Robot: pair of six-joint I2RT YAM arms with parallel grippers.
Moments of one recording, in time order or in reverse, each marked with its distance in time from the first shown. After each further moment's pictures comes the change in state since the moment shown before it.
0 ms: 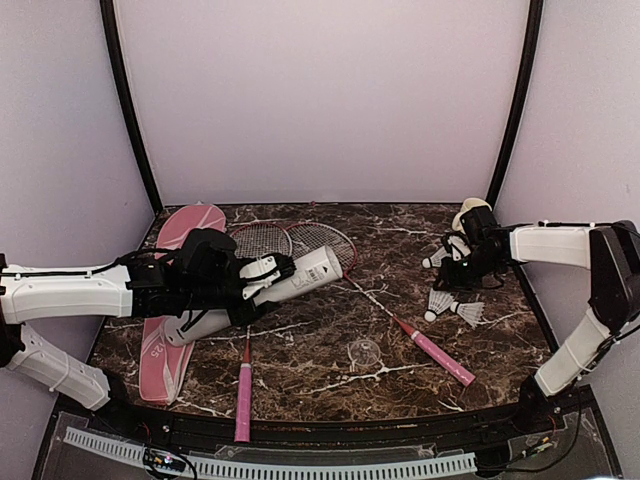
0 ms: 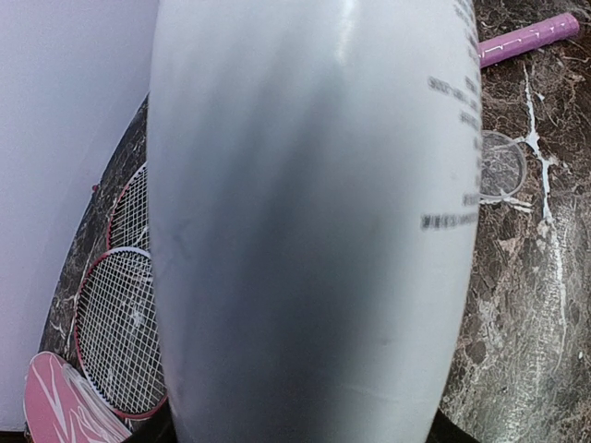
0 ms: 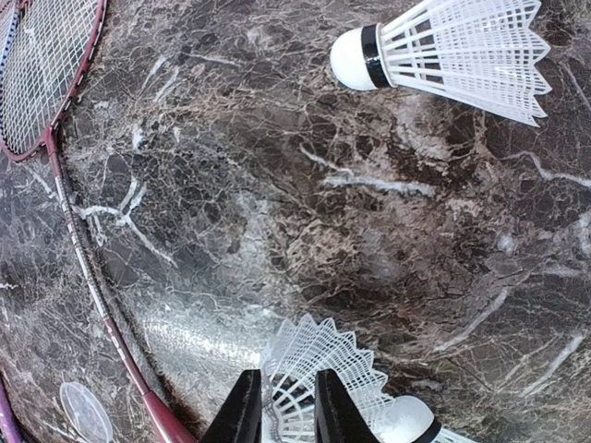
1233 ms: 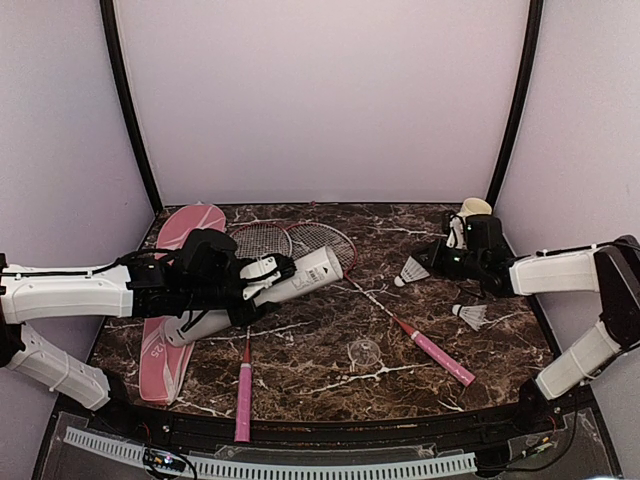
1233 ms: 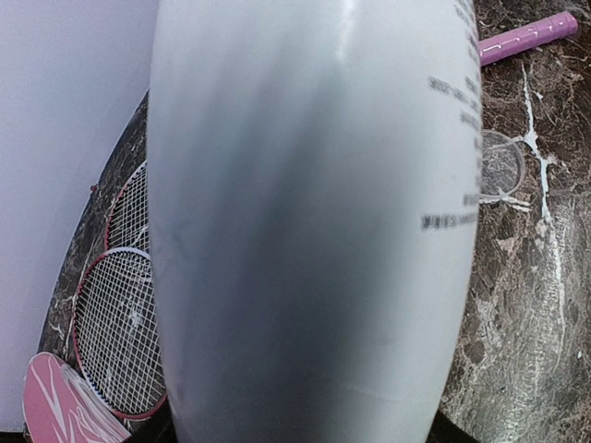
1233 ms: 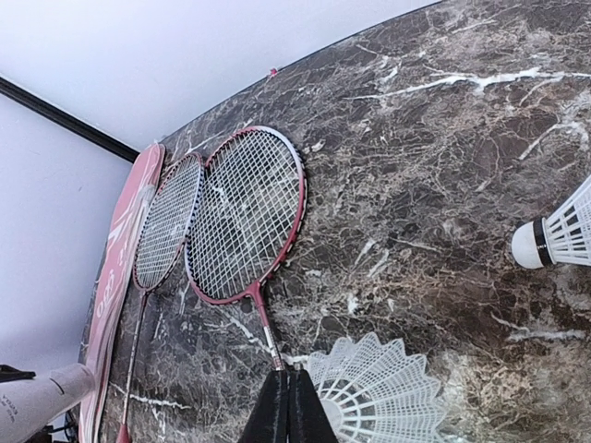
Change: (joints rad) left arm -0.002 0.002 0.000 -0.001 0.002 0.000; right arm 0.104 -0.108 -0.264 0.792 -0.069 0.400
